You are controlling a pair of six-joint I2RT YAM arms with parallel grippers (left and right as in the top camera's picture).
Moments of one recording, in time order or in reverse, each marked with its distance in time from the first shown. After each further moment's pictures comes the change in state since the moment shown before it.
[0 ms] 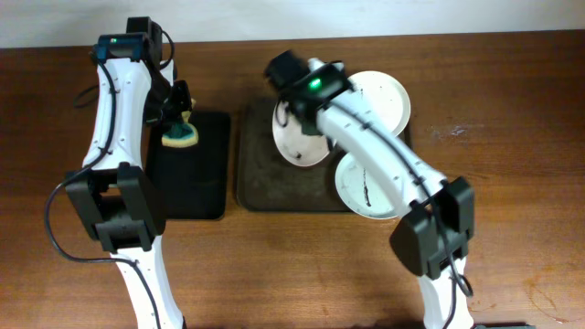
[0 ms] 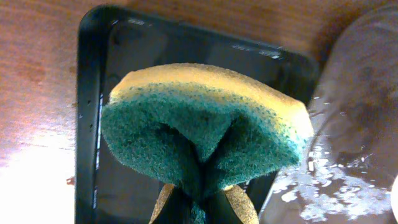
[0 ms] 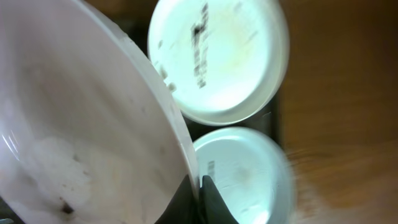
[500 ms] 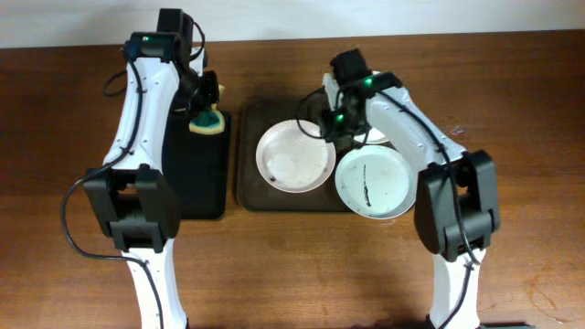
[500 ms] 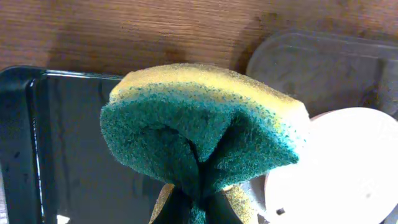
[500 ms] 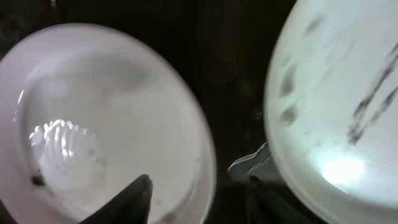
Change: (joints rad) left arm -0.110 -0.003 0.000 0.121 0.034 -0.002; right arm -0.251 0.018 -0.339 0.472 -0.672 -0.558
